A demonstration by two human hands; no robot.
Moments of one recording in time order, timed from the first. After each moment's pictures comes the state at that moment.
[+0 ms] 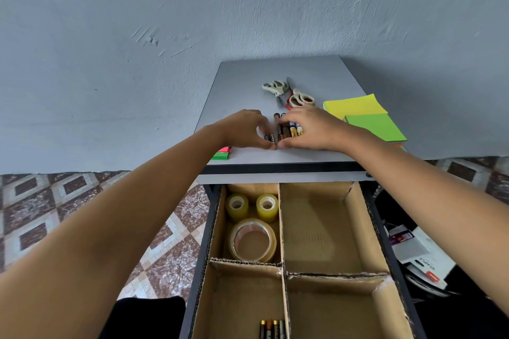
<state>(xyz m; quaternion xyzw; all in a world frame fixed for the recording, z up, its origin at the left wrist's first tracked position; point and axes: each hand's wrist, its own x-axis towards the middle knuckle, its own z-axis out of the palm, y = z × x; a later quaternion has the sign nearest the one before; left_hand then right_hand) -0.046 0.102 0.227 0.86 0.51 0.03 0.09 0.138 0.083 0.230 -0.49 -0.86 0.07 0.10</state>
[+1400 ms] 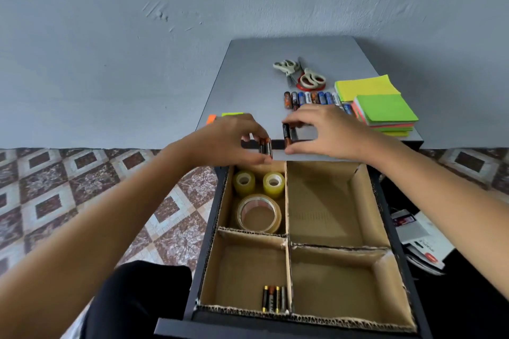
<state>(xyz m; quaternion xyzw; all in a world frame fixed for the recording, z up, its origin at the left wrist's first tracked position) -0.082 -0.006 0.232 0.86 0.47 0.11 0.14 0.137 0.014 0.227 -0.43 -0.88 0.13 0.18</state>
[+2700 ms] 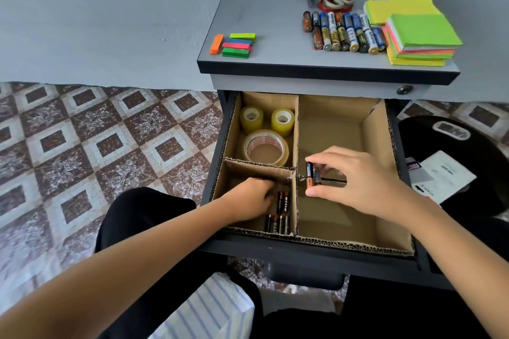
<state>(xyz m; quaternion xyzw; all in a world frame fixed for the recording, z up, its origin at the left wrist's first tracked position) -0.055 -0.107 0.050 0.76 0.56 -0.02 0.33 0.152 -0.110 0.135 -0.48 -0.82 0.28 0.11</state>
